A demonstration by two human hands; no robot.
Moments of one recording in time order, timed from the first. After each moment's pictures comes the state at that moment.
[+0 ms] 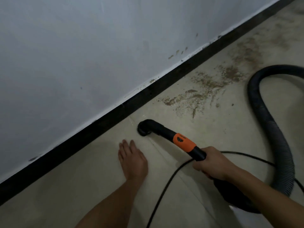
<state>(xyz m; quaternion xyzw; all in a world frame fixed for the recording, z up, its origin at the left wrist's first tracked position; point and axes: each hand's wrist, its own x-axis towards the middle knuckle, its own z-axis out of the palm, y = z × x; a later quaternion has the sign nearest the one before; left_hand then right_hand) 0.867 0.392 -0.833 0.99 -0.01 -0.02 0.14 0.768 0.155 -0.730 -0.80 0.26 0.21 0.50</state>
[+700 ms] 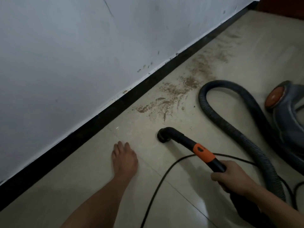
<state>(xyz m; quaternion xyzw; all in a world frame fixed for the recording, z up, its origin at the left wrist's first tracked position) 0.867 0.368 -0.807 0.98 -0.17 -0.08 0.08 0.628 0.120 -0.715 -0.75 0.43 0.10 0.50</state>
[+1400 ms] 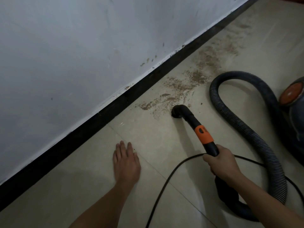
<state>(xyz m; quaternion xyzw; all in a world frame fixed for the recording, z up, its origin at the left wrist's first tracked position) 0.862 0.374 -0.830 0.98 -0.19 -0.03 0.07 0.691 0.123 -0.743 -0.76 0.45 -0.03 0.47</state>
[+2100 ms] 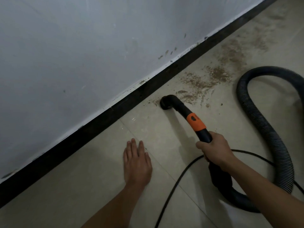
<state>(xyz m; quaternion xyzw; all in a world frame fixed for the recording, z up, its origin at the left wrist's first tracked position) 0.863 0.375 -0.833 0.98 -0.17 -0.04 0.10 0.783 0.132 -0.752 -0.79 0.39 -0.01 0.48</state>
